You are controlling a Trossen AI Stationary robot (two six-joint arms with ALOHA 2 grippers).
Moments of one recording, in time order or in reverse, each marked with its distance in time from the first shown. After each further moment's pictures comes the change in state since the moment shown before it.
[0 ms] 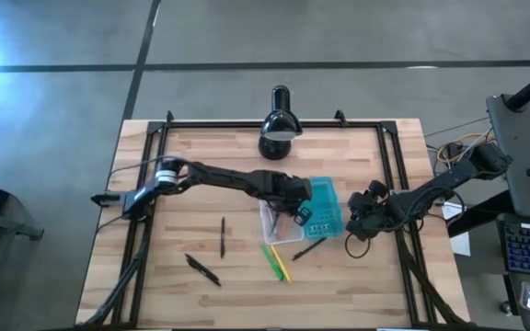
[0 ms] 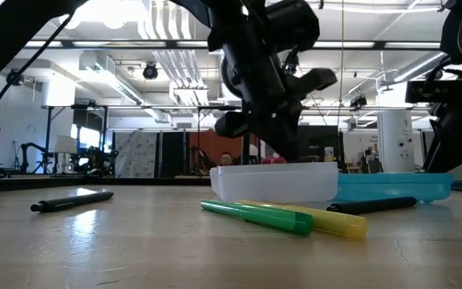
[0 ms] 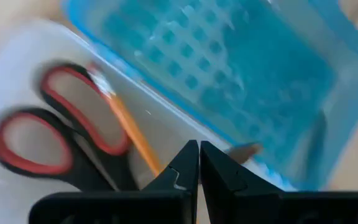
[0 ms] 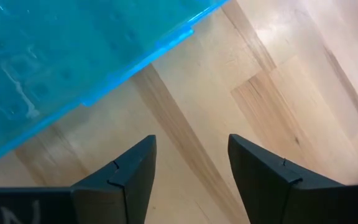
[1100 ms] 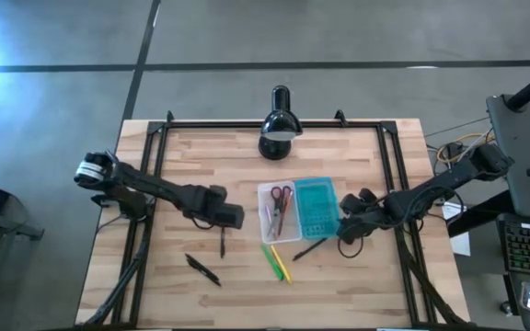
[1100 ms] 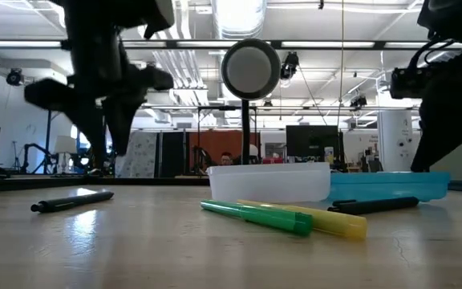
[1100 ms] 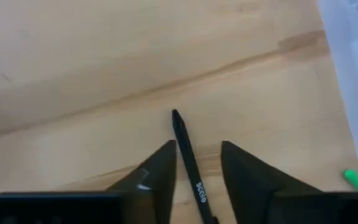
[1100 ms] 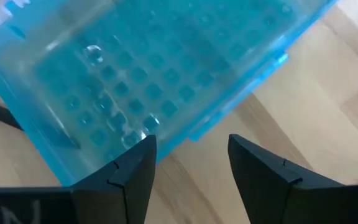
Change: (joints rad) left arm -0.200 -0.640 -0.799 -0.169 -0.157 -0.742; right arm -0.047 0.002 0.020 0.255 -0.173 0.025
